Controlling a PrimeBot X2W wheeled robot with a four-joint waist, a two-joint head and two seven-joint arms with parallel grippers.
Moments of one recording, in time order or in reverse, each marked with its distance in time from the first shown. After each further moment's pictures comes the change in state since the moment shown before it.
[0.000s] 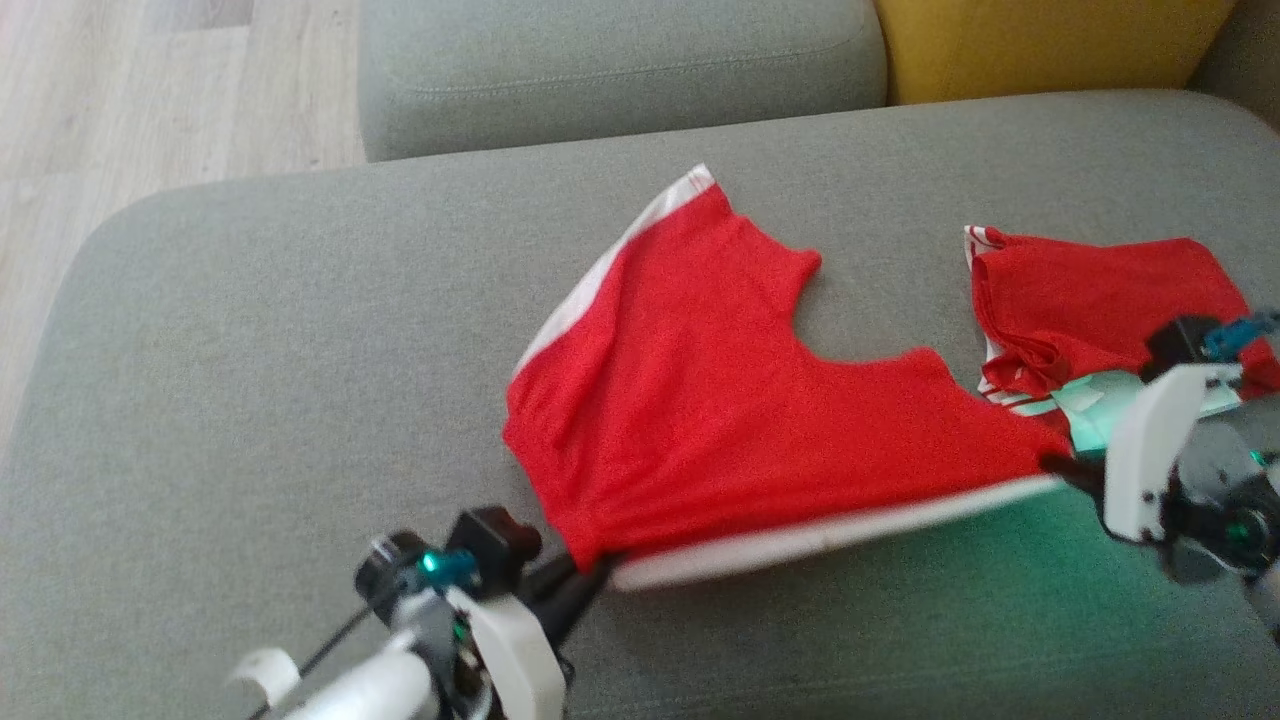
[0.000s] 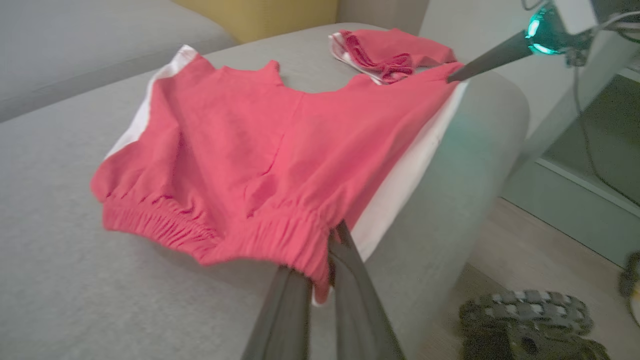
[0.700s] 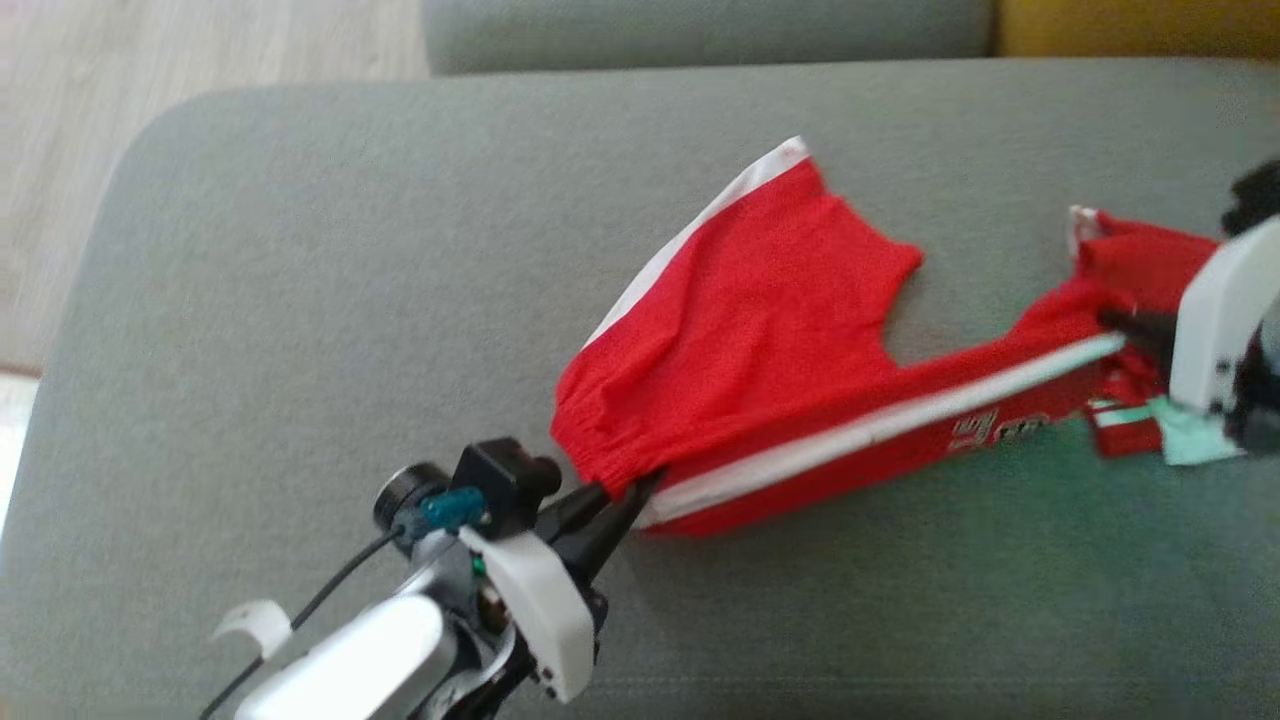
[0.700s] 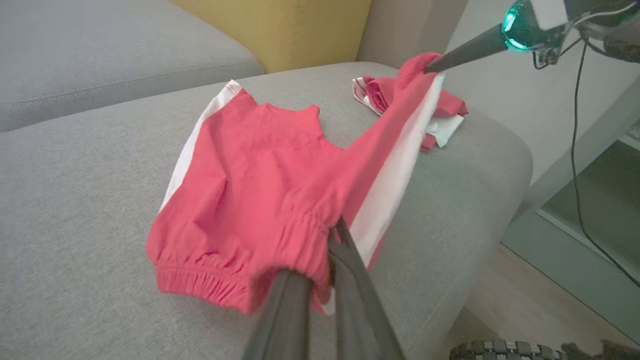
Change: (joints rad) left arm -0.031 0.009 0.027 -0.201 -0.035 0.064 0.073; right arm 0.005 0.047 -0.382 -0.284 -0.230 0.000 0.295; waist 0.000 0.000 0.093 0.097
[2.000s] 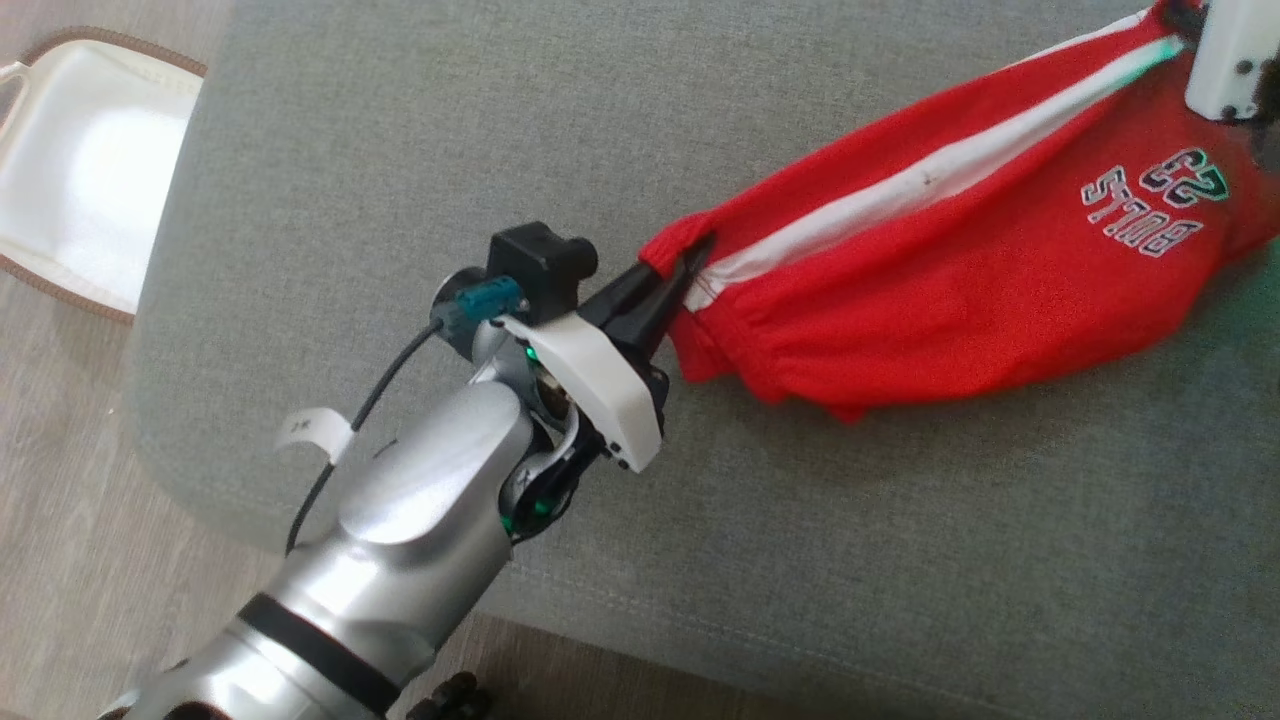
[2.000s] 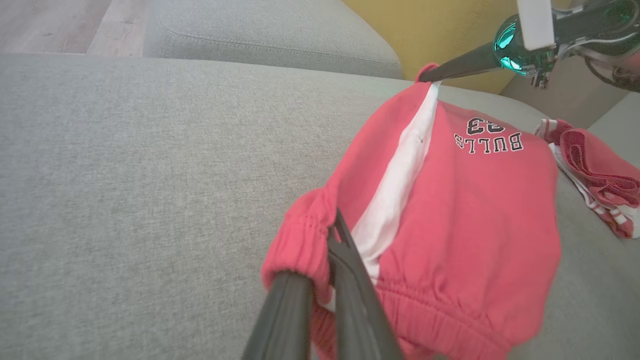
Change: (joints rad) left arm -0.354 -0.297 0.061 0.492 -0.037 -0.127 -0.201; right arm -0.578 0.145 0.010 0.442 -0.318 0.000 -0.141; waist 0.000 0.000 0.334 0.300
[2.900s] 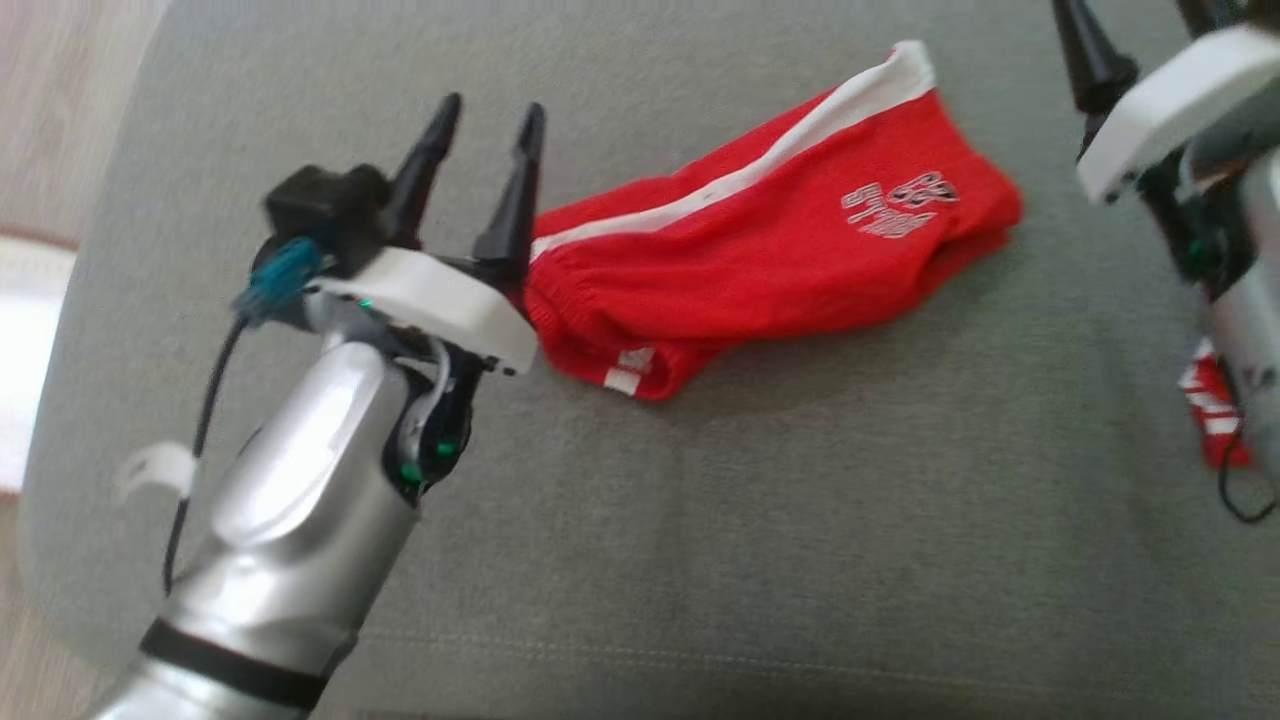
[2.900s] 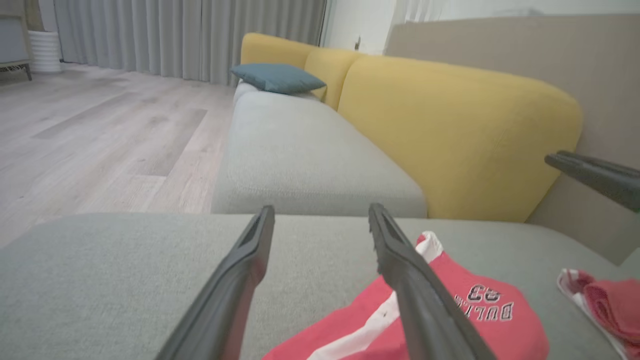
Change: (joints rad) left arm 0.052 0.064 0.266 -0.105 0.065 0.181 -0.053; right arm 0.128 -0.012 0.233 -0.071 0.060 0.000 -0.773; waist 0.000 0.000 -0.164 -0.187
